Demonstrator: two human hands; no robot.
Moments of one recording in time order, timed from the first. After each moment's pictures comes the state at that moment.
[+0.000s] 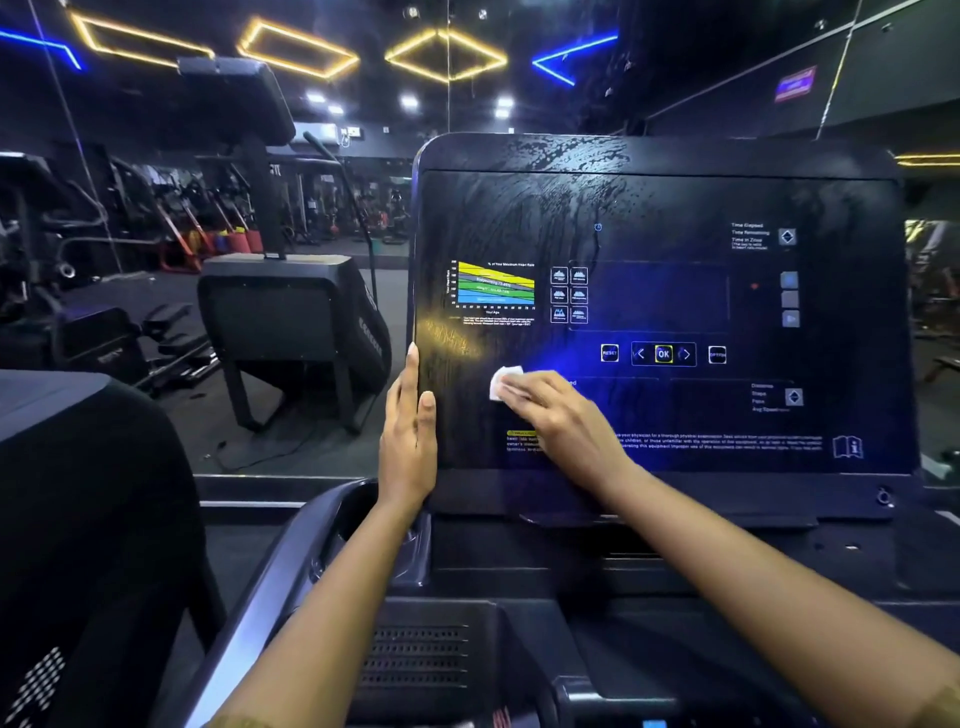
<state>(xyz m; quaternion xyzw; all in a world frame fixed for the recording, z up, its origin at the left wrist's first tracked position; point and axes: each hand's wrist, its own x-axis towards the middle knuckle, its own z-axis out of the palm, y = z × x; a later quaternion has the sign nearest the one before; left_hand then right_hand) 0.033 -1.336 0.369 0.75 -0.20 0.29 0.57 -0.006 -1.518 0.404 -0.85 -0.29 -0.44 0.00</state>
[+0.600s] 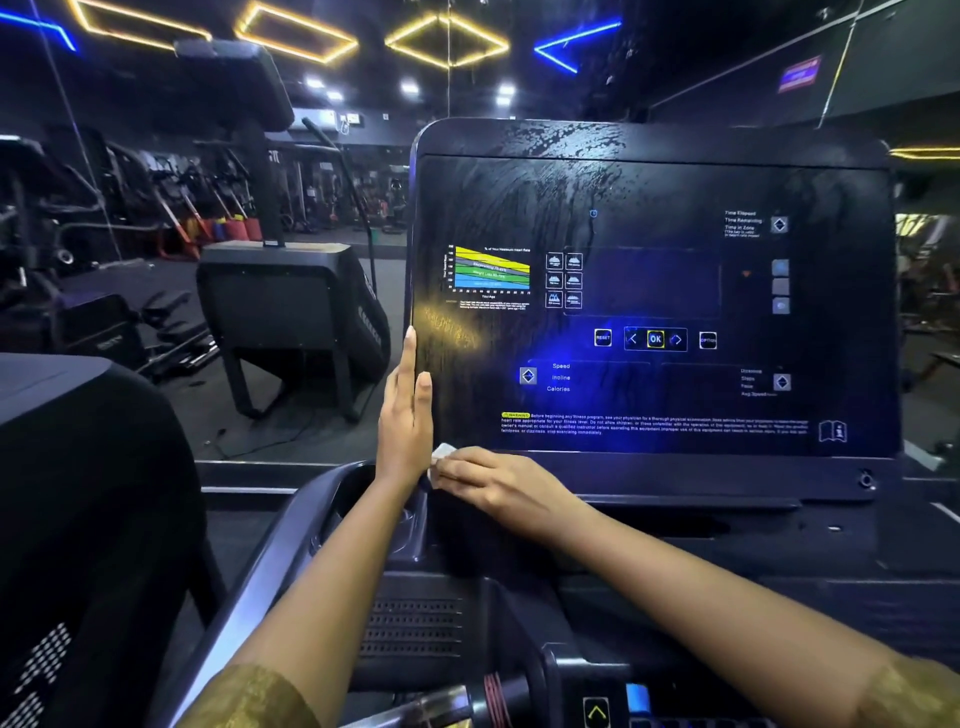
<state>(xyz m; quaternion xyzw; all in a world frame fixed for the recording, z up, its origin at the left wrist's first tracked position) 0.034 -1.337 0.365 0.75 -0.19 0.29 0.56 -0.026 -1.482 0.354 -0.82 -0.46 -0.35 -0.06</state>
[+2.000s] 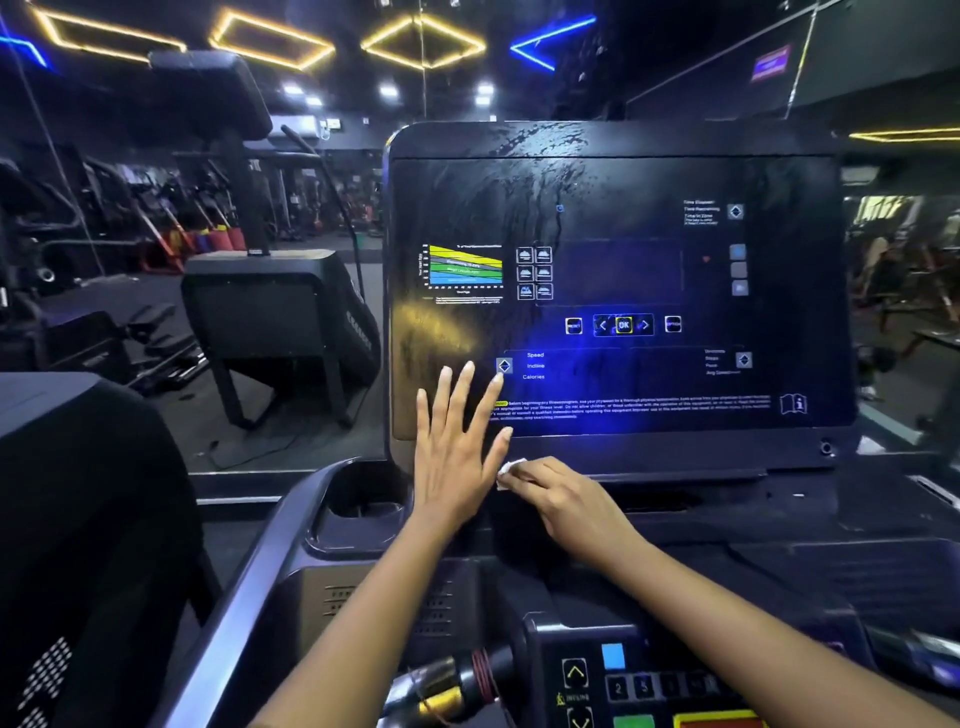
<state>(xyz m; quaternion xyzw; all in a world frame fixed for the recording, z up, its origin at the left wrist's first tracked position) -0.004 -1.381 0.335 0.84 -0.27 0.43 0.18 -0.076 -1.537 0.322 -0.89 -0.28 -0.35 0.05</state>
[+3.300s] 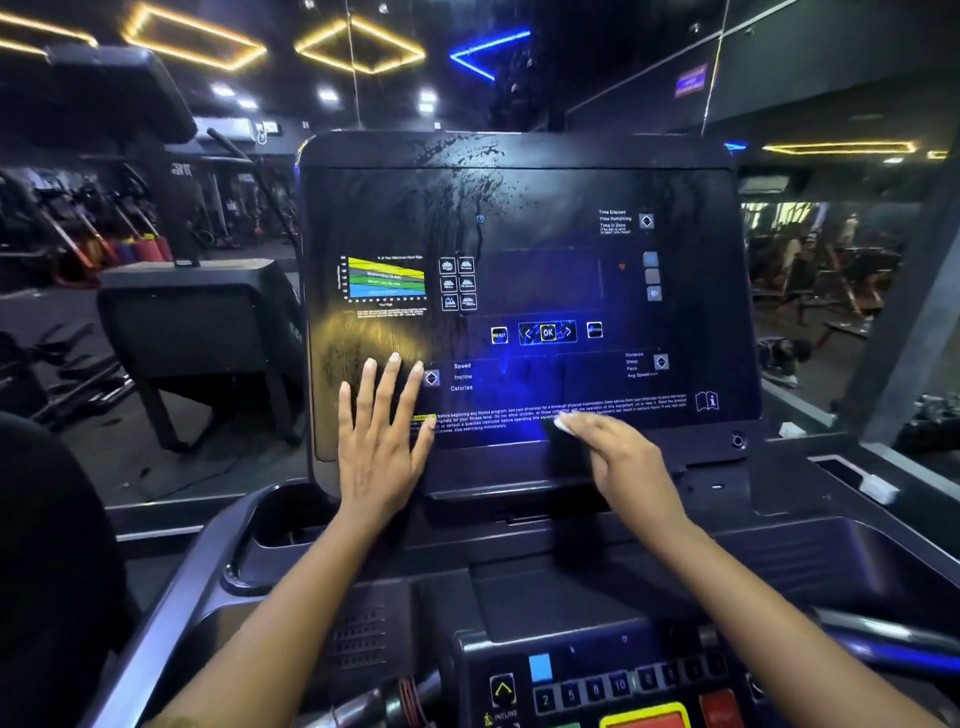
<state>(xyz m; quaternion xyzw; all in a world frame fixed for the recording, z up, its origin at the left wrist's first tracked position) 0.012 -1.389 0.355 0.84 -0.24 0.47 0.13 -0.109 -1.630 0.362 -0.89 -0.05 -0.44 0.13</state>
